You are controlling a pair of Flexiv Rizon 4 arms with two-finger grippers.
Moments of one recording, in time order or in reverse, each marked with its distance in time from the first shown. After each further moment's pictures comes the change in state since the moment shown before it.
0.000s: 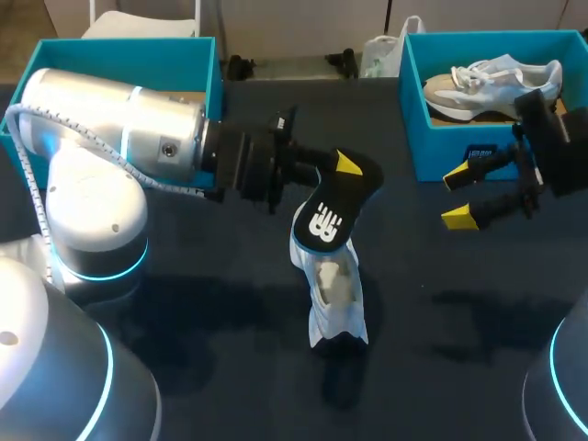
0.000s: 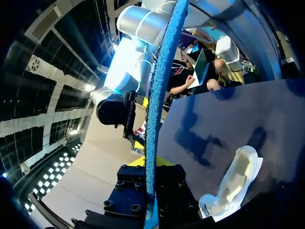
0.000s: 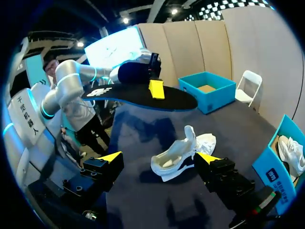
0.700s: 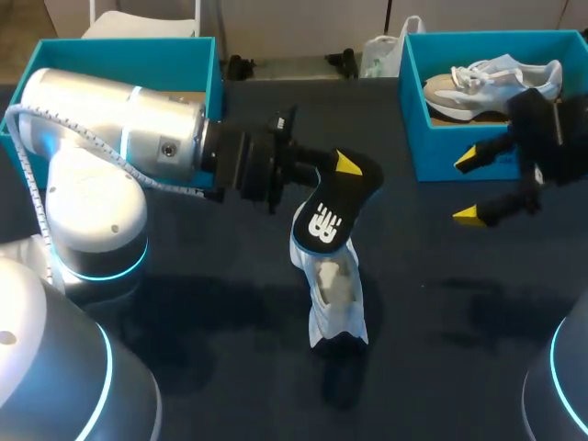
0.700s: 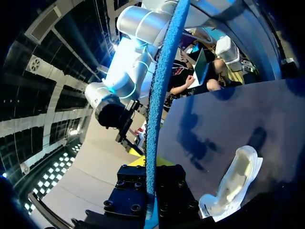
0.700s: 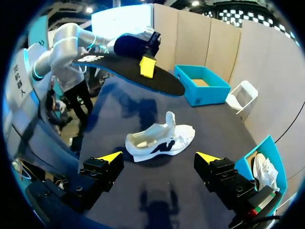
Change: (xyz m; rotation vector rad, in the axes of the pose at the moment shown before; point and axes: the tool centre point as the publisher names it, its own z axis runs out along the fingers) left arm 0.000 0.000 0.000 0.000 0.000 0.000; right arm -0.039 -0.014 -0.010 0.183 -0.152 -0.250
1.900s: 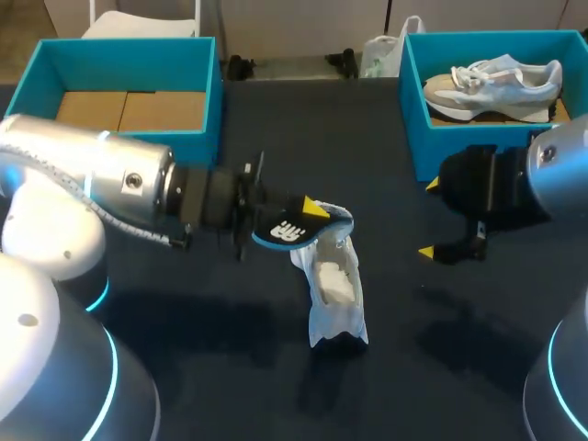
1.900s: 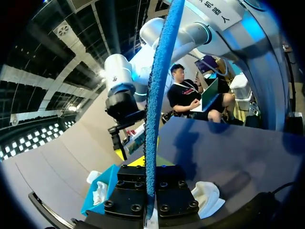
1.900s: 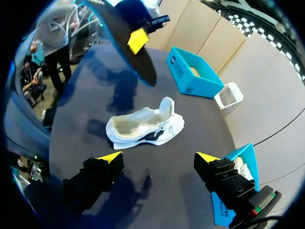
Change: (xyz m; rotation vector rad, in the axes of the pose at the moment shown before) left arm 0.066 -0.025 -0.027 0.074 -0.003 -0.375; right arm 0.013 -0.010 0.048 0.199 -0.263 -0.183
